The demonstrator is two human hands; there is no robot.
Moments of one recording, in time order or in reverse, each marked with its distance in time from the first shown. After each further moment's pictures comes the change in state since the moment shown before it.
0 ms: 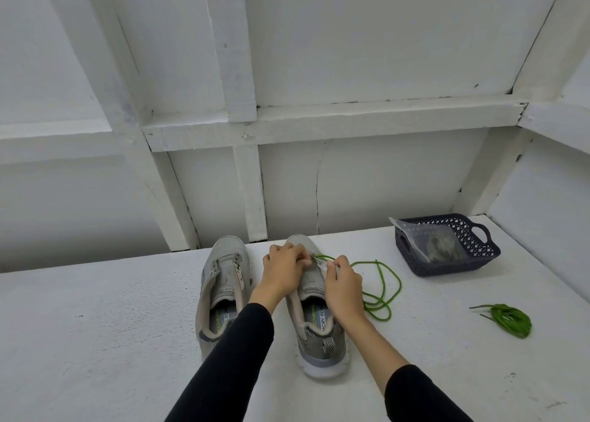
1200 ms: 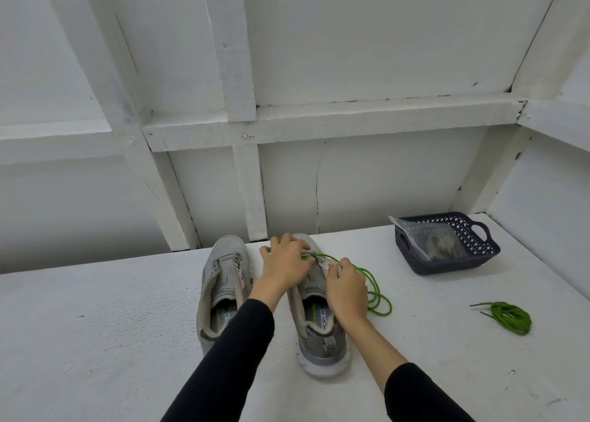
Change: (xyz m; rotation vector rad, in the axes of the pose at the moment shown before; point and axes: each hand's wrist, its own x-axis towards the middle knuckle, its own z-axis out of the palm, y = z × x) left_hand -0.005 0.024 -0.021 0.219 -0.056 -0.047; right_hand -0.007 -0.010 -0.007 -0.164 0.036 0.110
